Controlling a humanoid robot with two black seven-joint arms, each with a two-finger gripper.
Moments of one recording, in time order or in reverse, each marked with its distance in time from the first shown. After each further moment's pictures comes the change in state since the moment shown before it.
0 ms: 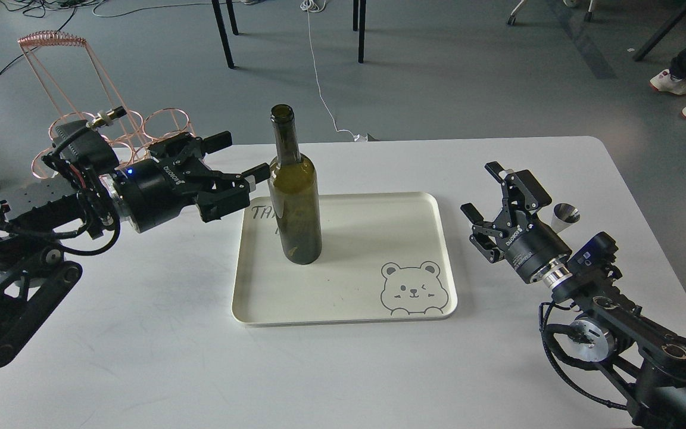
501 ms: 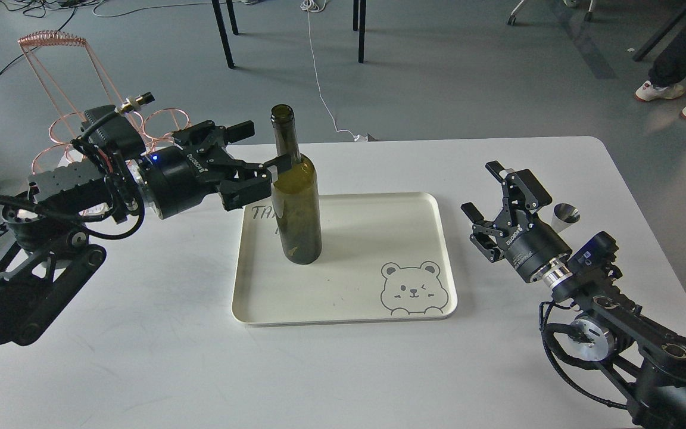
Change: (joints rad) left arm -0.103 -0.058 0.072 0.068 0.000 0.001 0.000; right arm 0.001 0.000 0.001 0.000 0.000 -0.001 0.000
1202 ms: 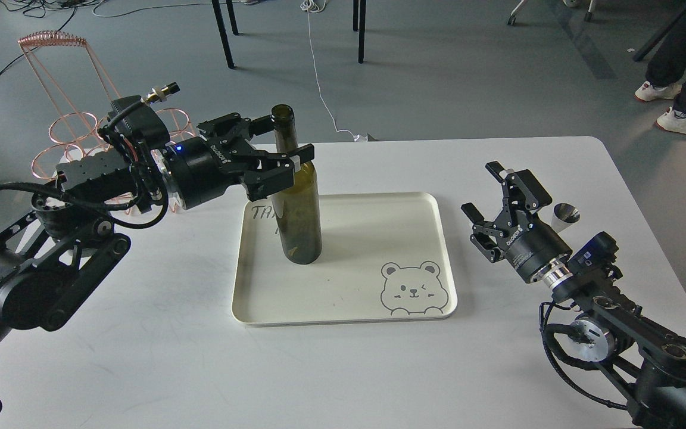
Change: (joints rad) left arm -0.066 -0.064 0.028 0.038 0.000 0.003 0.000; right arm -0.001 0.000 0.000 0.000 0.000 -0.003 0.000
